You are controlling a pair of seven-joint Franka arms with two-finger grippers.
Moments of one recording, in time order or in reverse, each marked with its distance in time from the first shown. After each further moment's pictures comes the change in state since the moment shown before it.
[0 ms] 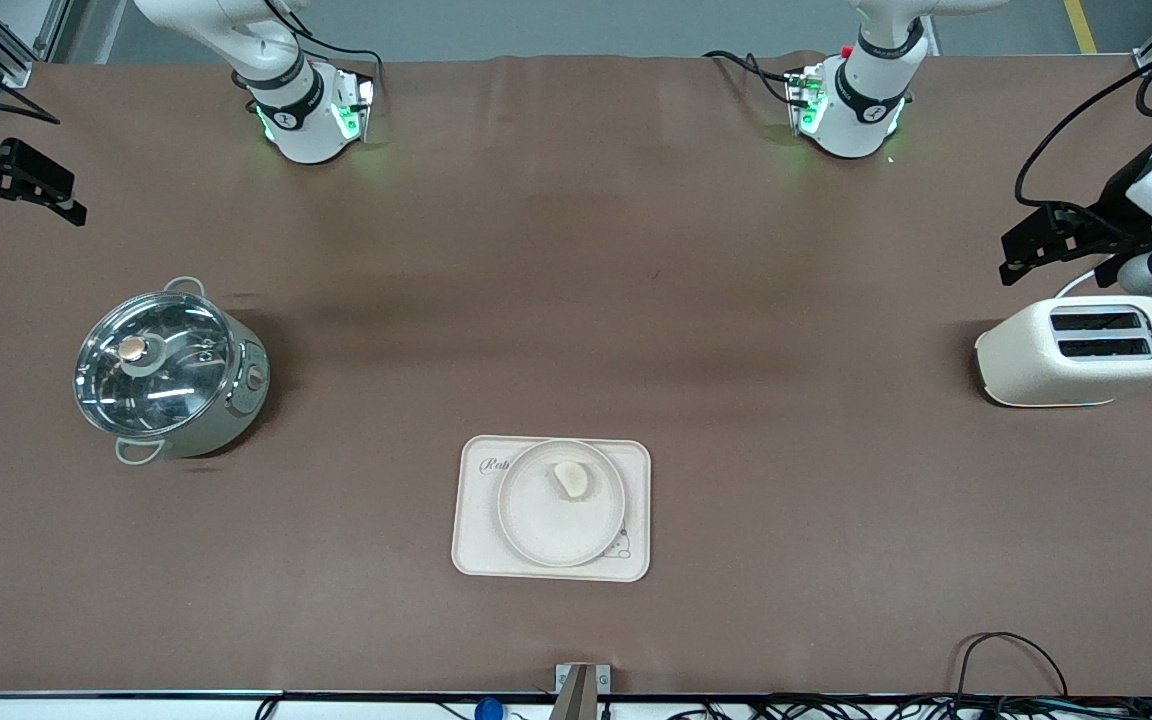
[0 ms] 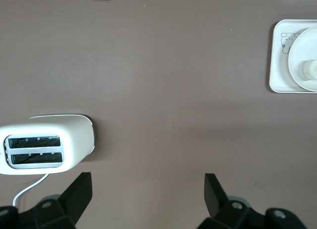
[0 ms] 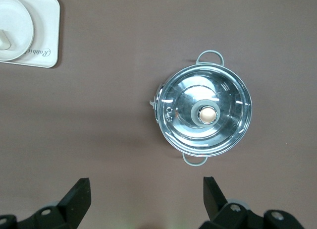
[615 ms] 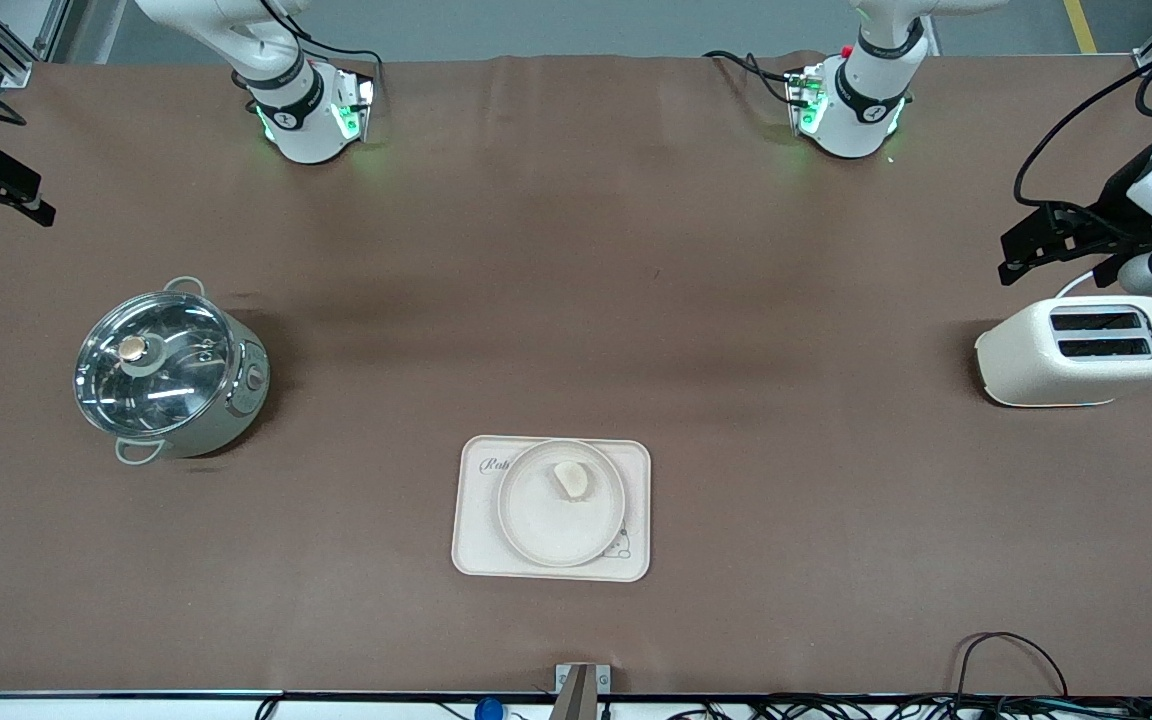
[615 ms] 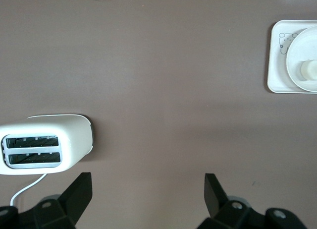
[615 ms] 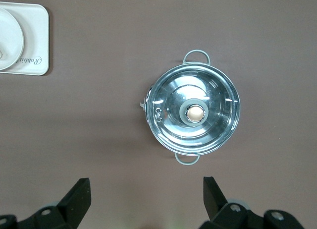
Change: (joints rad) left arm 0.000 0.000 0.001 0.000 -0.008 0.000 -0.002; right arm -0.055 0.005 0.009 0.013 0.001 -0.002 0.000
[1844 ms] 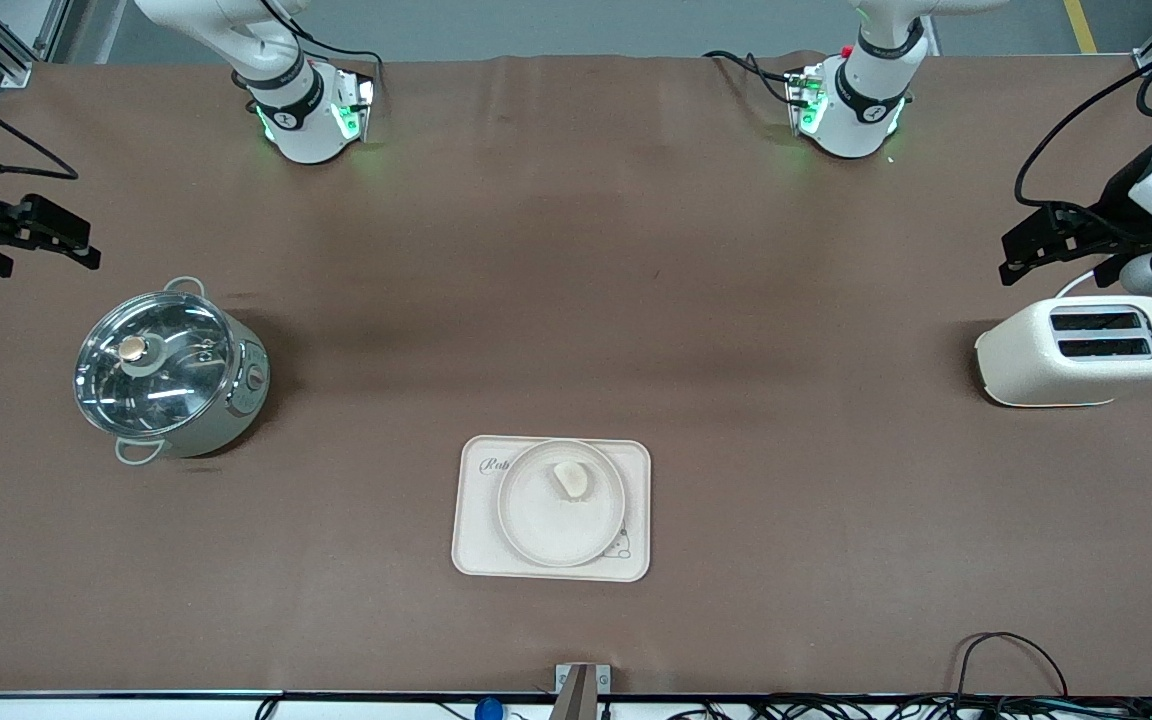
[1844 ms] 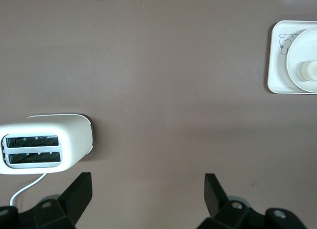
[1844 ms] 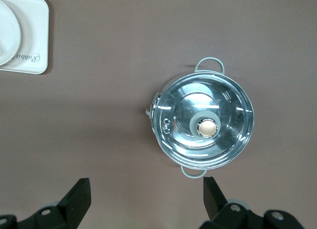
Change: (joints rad) left arm 0.001 0.000 0.001 0.000 0.000 0.000 -0.001; right arm 0.041 0.094 0.014 0.025 0.004 0.043 0.001
